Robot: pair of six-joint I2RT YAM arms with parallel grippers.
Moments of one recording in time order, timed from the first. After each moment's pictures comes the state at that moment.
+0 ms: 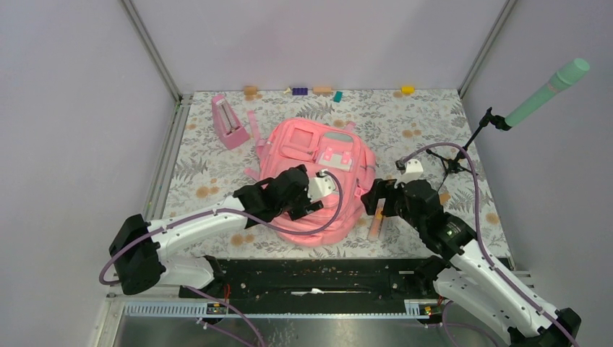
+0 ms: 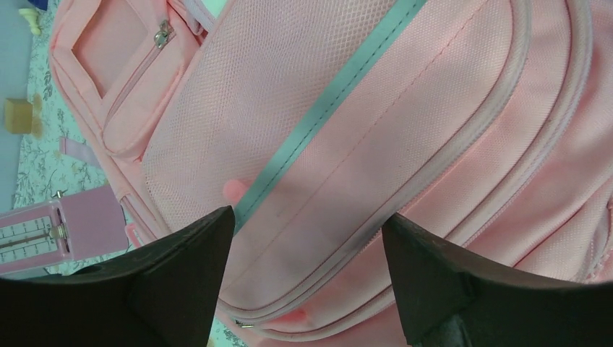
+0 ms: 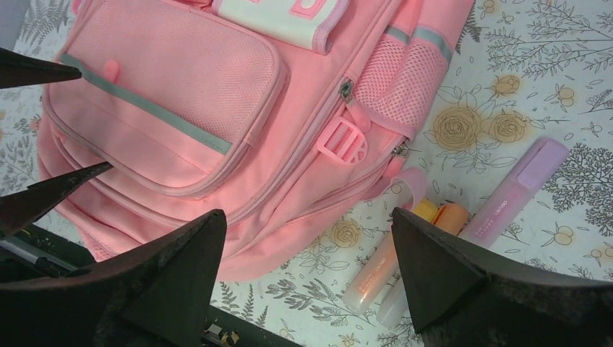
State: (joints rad) left arm -0.97 1.28 0.91 -0.40 -0.25 0.38; right arm 0.63 0.66 0.59 -0.44 0.14 0.45
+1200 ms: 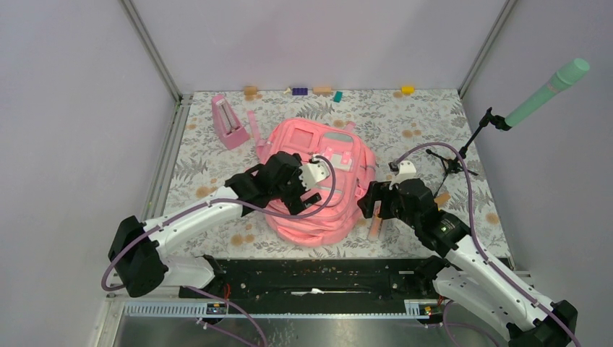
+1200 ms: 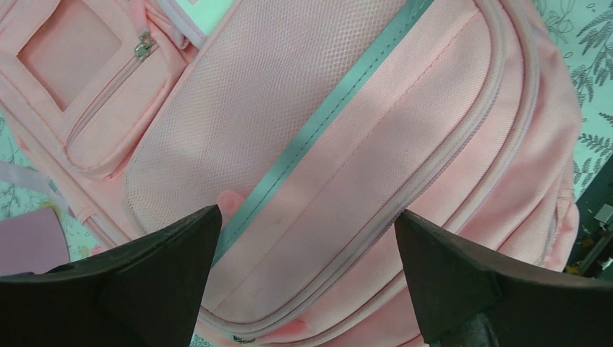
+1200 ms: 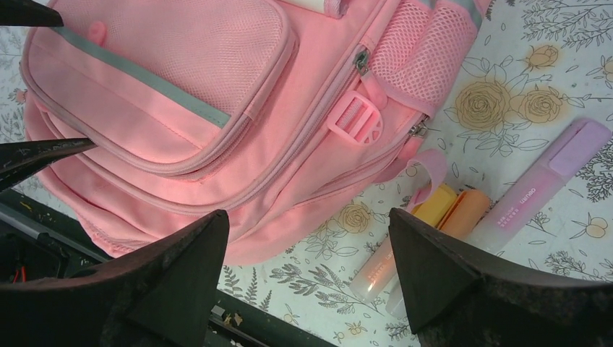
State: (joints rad) left arm -0.84 1.28 0.97 -0.44 -0.01 0.35; right arm 0.63 0.70 0.57 -0.44 0.08 0.47
